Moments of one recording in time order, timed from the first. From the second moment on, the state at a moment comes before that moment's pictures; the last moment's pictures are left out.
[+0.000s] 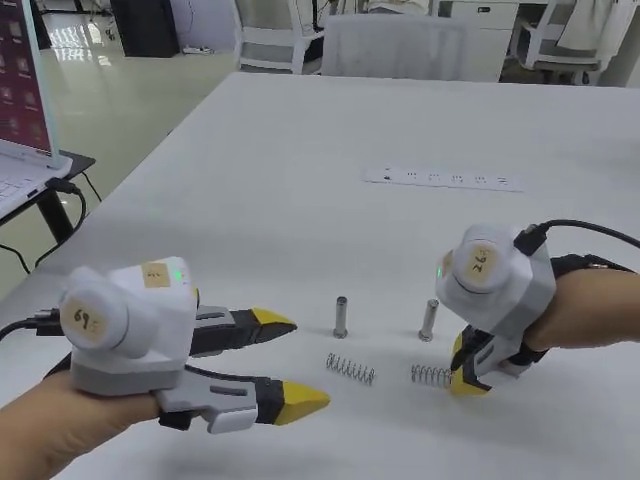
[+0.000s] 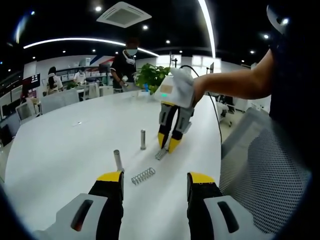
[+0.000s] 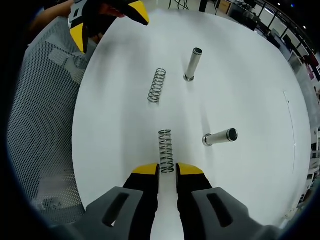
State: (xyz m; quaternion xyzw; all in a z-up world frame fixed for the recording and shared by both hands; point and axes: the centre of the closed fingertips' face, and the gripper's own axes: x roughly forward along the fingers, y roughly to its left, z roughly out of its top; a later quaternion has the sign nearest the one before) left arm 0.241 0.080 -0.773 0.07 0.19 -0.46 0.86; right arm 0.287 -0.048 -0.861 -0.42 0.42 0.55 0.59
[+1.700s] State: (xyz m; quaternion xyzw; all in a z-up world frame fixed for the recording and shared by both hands) left arm 0.255 0.042 -0.743 0.11 0.16 -0.52 0.83; right arm 0.265 -0.019 -0.774 -0.41 0.37 0.58 0.60
